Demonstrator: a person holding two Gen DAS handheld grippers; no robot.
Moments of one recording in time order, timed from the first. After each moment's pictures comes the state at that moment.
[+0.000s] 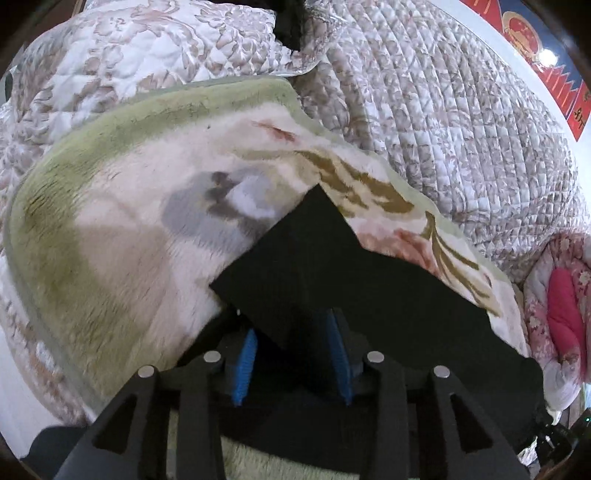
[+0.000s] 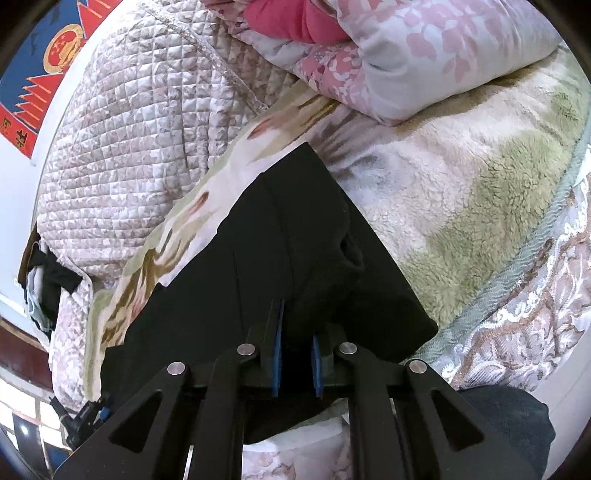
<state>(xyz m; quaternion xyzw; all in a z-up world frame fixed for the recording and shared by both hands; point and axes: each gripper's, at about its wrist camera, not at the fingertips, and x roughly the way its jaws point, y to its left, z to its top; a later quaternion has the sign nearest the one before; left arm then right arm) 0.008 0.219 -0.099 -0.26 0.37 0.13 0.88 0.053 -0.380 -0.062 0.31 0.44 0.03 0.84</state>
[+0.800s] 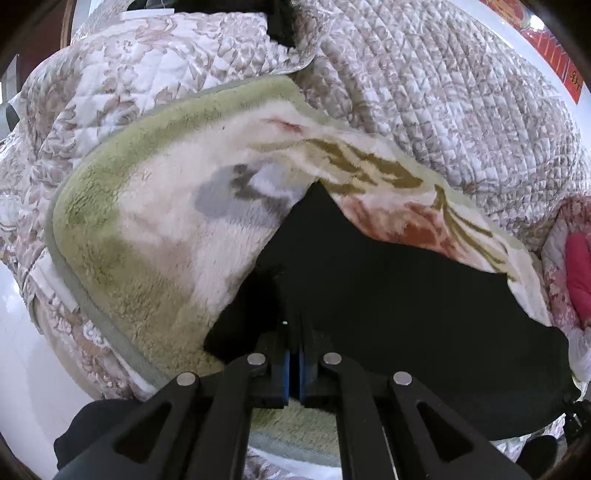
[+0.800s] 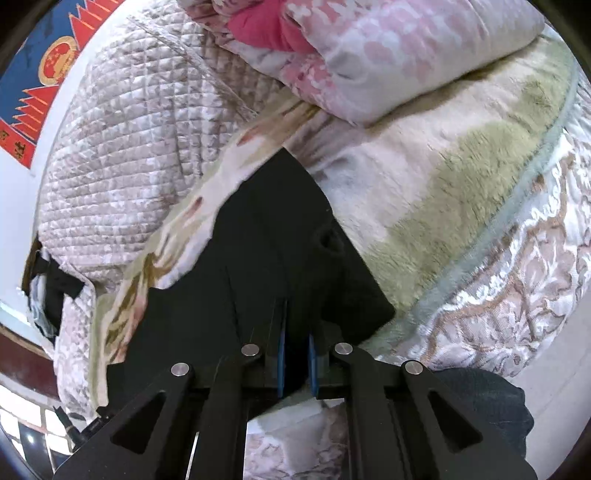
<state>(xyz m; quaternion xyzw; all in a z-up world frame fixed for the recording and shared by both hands) -0.021 0.210 -0.094 -0.20 0.41 0.15 0.88 0.033 -0.402 -0.065 0.33 0.45 0.01 0.83</state>
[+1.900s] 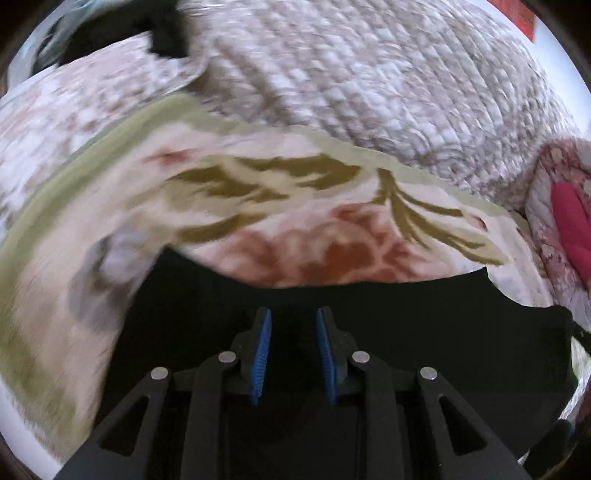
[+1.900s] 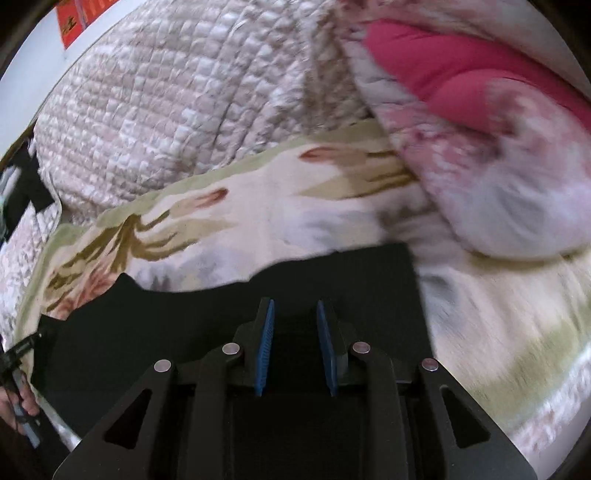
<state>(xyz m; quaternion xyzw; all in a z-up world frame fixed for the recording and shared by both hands) 0.087 0.149 -0.086 -0.11 0.42 0.07 0.90 0.148 -0.332 -0.046 0.08 0.44 0.04 0.90</state>
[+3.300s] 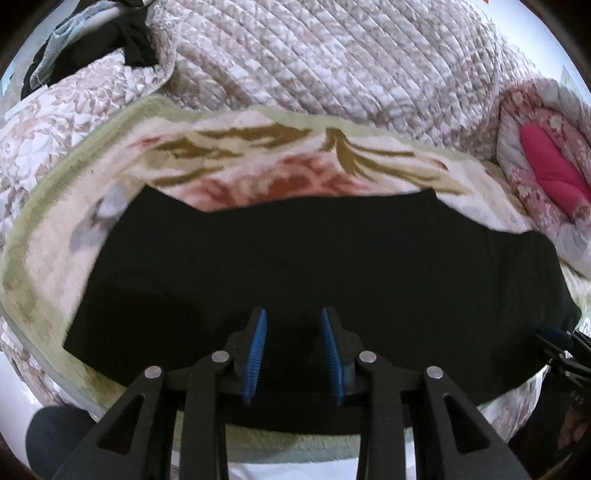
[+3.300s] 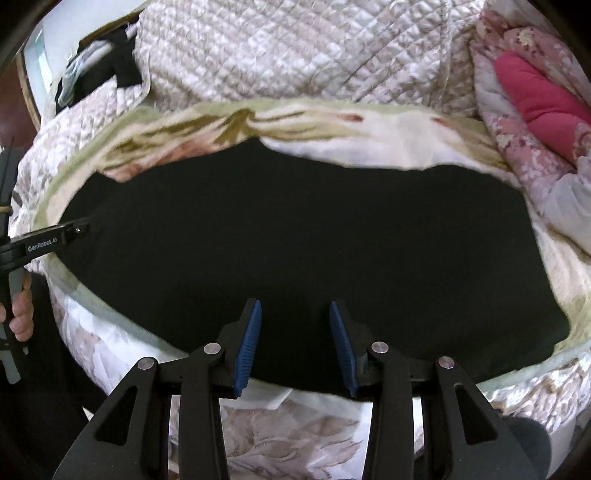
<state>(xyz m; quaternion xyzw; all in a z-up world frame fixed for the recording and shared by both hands) 0.016 0.086 -0.092 -0.06 0.44 0.05 0.89 0.027 -0.216 -0.078 -0.05 0.45 0.17 0.87</state>
